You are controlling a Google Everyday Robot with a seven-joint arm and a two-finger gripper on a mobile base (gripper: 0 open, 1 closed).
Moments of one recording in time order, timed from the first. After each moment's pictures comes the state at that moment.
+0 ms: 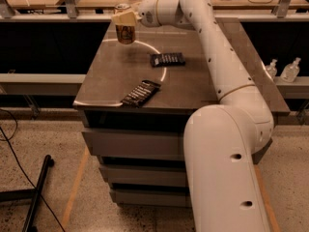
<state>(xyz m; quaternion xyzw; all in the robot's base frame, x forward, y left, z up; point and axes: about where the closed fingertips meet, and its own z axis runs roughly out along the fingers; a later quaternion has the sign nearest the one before) 0.850 0.099 0.954 -0.43 0.64 0.34 0.54</state>
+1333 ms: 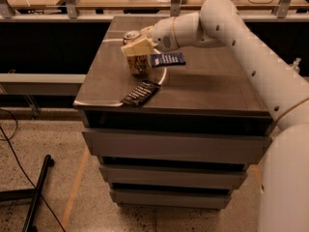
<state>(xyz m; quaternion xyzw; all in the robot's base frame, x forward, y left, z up) 0.718 0.066 0.918 -0.50 0.64 0.35 0.46</state>
